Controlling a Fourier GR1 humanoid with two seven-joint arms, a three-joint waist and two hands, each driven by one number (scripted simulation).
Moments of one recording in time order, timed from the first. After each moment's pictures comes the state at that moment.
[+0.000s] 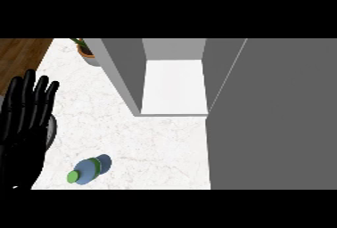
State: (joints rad) left arm 0.00 0.09 -0.02 -2.10 0.05 0.00 0.01; right arm -0.01 -0.11 0.01 -2.10 -0.04 0.00 0.00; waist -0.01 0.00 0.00
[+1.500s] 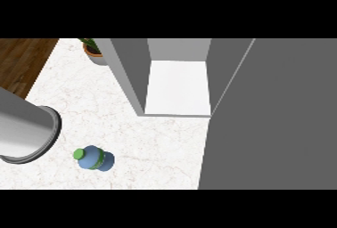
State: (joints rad) left arm 1.02 0.14 -0.09 -2.41 0.28 -0.49 -0.38; right arm 0.24 -0.08 0.30 -2.49 -0.04 0.01 0.31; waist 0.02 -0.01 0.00
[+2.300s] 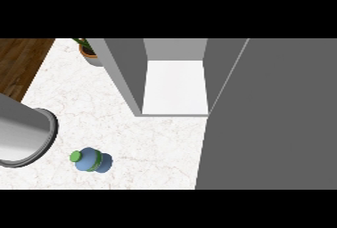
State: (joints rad) left arm 1.10 0.11 -0.08 -2.40 0.26 -0.51 -0.46; right arm 0.16 -0.10 0.33 -2.50 -0.02 -0.05 0.40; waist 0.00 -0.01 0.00
